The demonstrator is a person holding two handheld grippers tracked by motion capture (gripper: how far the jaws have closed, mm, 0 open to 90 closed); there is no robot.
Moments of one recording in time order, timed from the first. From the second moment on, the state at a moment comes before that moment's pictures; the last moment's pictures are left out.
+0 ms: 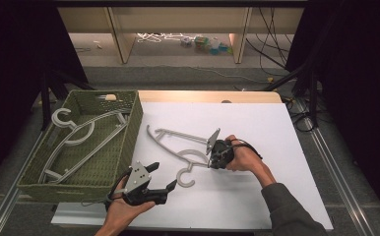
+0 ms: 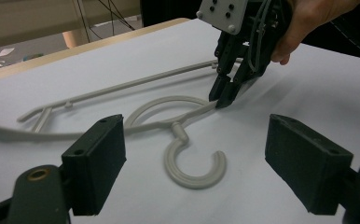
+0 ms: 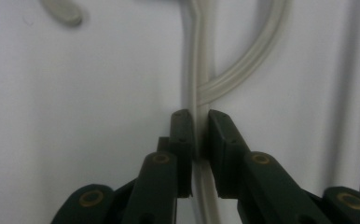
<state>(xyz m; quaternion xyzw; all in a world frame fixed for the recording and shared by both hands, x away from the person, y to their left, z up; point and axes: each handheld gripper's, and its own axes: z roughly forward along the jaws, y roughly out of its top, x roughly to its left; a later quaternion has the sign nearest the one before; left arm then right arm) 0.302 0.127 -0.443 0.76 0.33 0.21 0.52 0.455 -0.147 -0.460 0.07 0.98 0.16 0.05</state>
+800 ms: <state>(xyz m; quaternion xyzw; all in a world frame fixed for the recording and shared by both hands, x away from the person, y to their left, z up) 0.324 0.119 -0.454 0.80 0.29 0.25 0.46 0.438 -0.172 -0.424 0.05 0.97 0.24 0.02</state>
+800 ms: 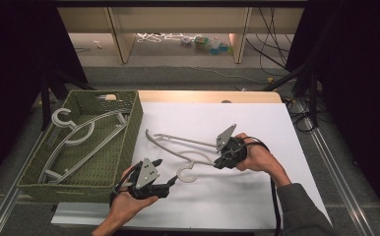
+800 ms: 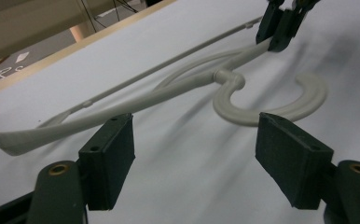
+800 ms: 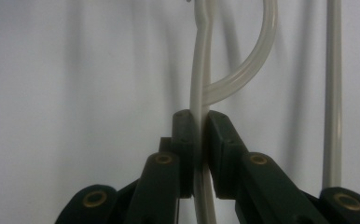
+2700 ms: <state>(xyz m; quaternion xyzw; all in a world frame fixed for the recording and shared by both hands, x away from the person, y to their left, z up) 0.346 0.086 -0.438 0.89 0.02 0.27 0.37 0.402 -0.202 -0.391 -0.01 0.96 0.29 -0.01</state>
